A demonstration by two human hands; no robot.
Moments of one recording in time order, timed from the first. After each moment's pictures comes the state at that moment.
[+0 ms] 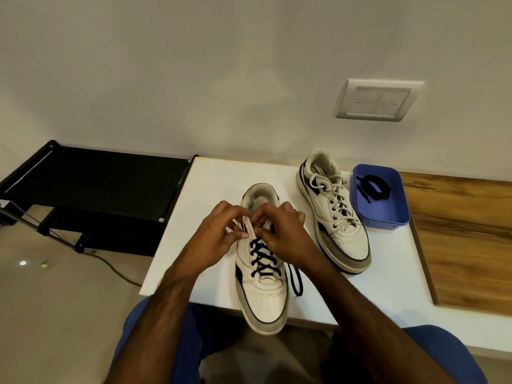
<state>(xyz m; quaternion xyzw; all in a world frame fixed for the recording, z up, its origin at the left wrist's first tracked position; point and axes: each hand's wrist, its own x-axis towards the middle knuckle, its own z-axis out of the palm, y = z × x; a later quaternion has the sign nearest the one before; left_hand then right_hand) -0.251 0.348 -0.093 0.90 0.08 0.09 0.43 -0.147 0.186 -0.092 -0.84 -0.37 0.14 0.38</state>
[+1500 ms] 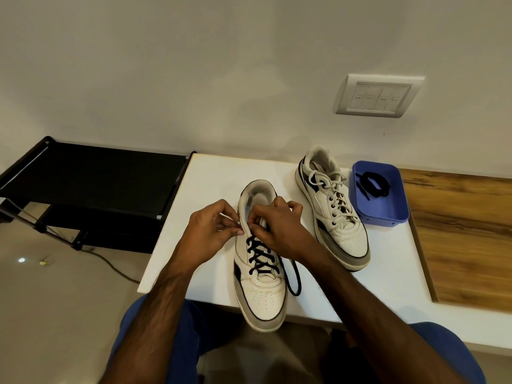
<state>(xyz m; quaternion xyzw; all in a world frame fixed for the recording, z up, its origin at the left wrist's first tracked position) -0.253 0.350 -0.092 0.84 0.18 0.11 0.49 -0.141 0.190 -0.092 -0.84 -0.44 0.12 0.28</state>
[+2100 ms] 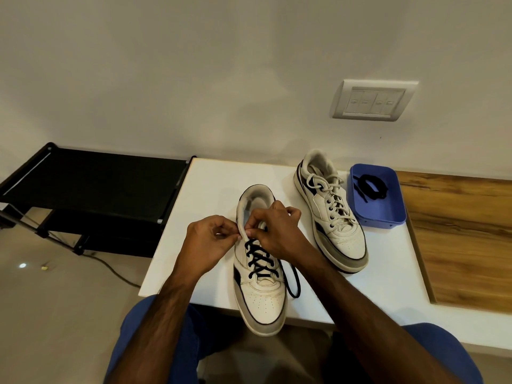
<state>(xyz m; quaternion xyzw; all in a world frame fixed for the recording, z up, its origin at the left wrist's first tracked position) -0.263 0.338 -0.094 0.82 0.24 0.14 0.50 -0.146 0.195 -0.087 -0.86 -0.38 0.15 0.31</state>
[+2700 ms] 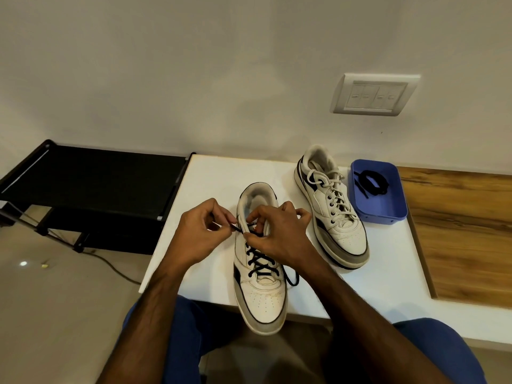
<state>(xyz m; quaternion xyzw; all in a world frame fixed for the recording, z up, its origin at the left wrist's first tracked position) -0.265 0.349 -0.071 0.83 0.19 0.13 0.52 -0.161 0.186 -0.088 -0.88 -0.33 0.07 0.32</state>
